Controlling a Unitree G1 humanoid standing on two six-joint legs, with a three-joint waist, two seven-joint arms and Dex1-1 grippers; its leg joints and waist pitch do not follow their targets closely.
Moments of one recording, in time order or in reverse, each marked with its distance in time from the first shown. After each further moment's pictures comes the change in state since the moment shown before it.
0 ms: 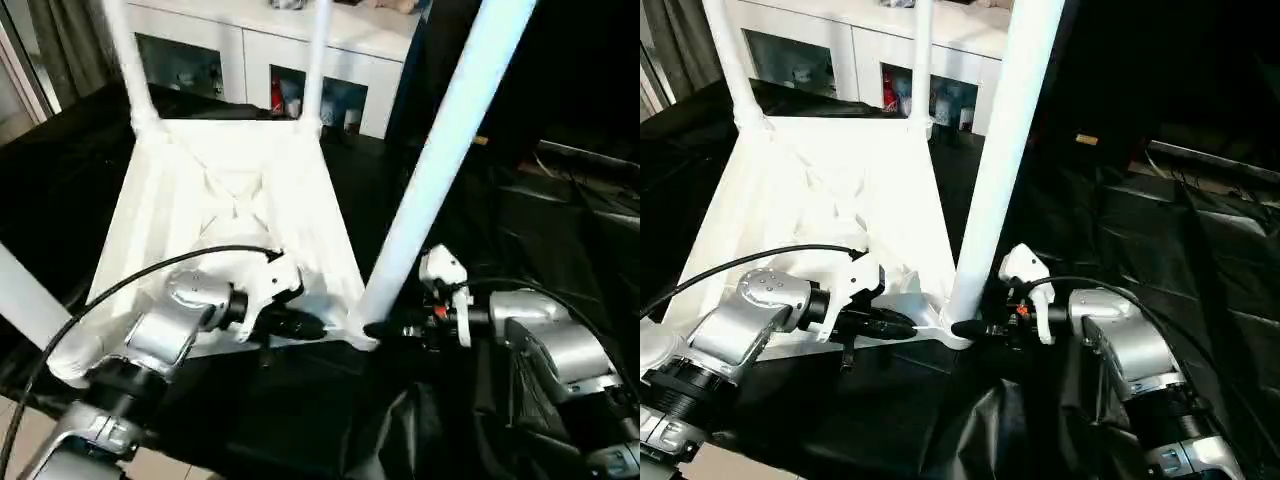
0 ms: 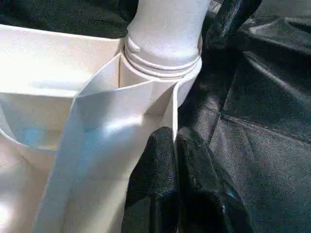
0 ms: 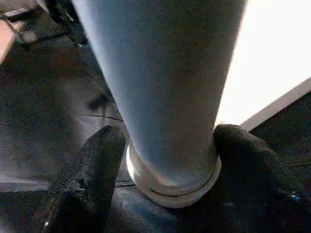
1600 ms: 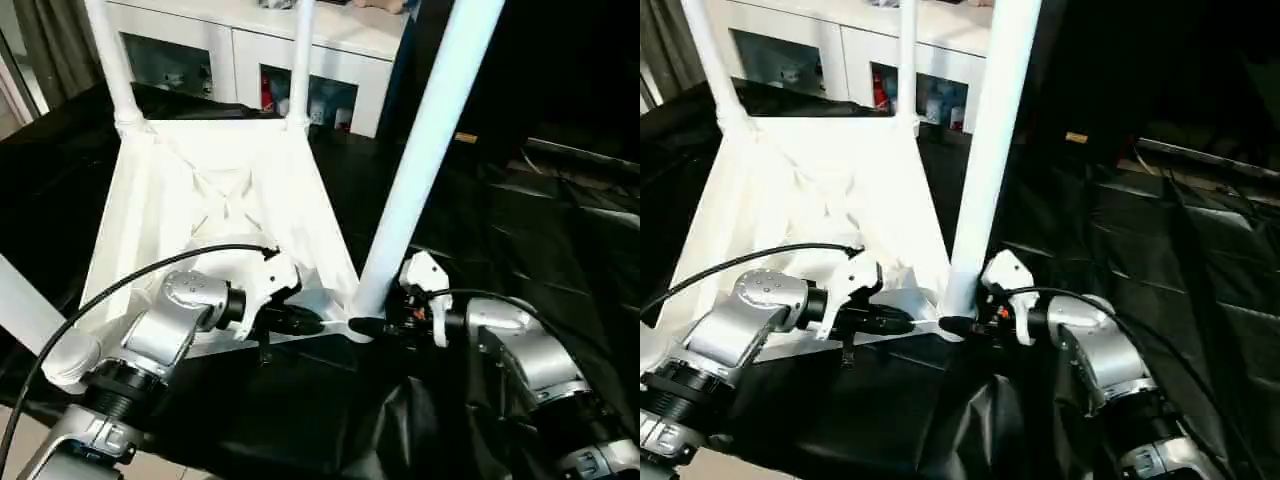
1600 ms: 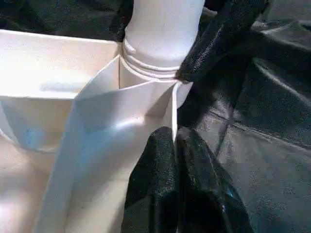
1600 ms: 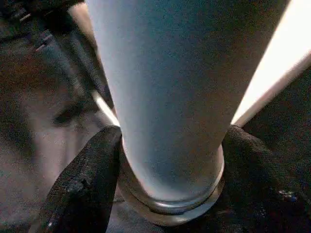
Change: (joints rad) left arm 0.012 -0.009 0.014 -0.017 0.009 0.015 0.088; right arm 0.003 0.117 -0.014 0.099 -0.041 -0.093 -0.200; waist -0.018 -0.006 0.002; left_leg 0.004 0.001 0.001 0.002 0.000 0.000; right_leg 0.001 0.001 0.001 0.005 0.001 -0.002
